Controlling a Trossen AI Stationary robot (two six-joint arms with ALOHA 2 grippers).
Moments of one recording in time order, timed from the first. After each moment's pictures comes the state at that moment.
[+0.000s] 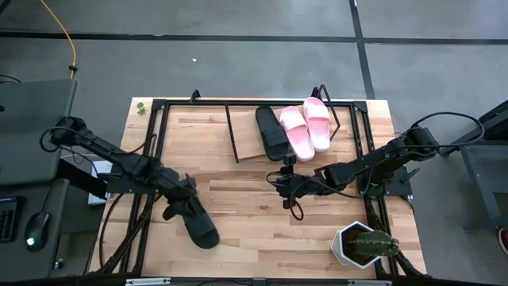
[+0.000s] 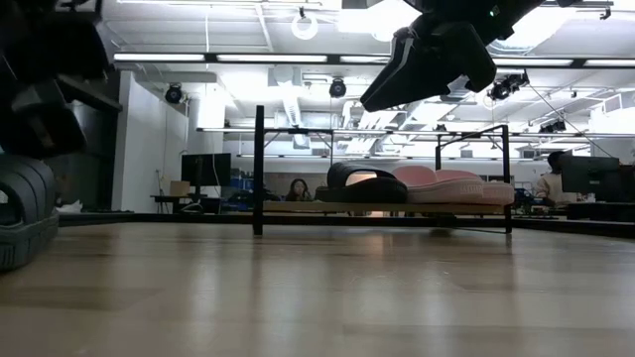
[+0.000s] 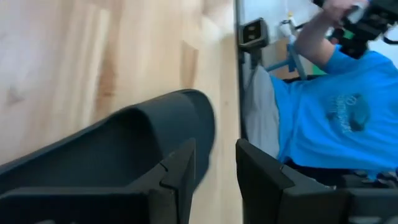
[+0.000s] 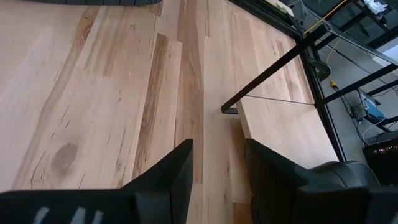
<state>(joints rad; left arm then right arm) -0.28 0.80 0.30 -0.11 0.32 -0.84 0.31 1.51 0.90 -0.07 0.54 -0.22</state>
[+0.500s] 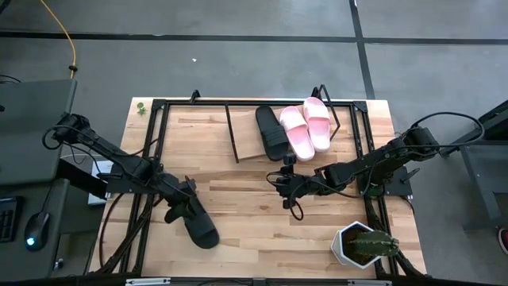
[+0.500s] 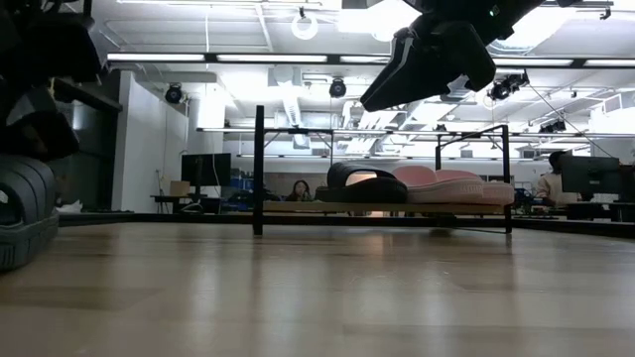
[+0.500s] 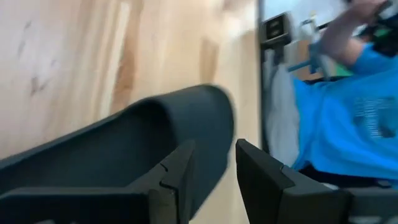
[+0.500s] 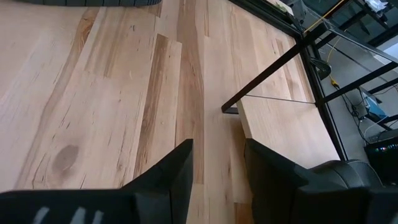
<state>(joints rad) -0.35 0.83 0.30 -0.12 0.20 -0.87 0.31 1.51 0.90 -0.07 0.54 -0.21</state>
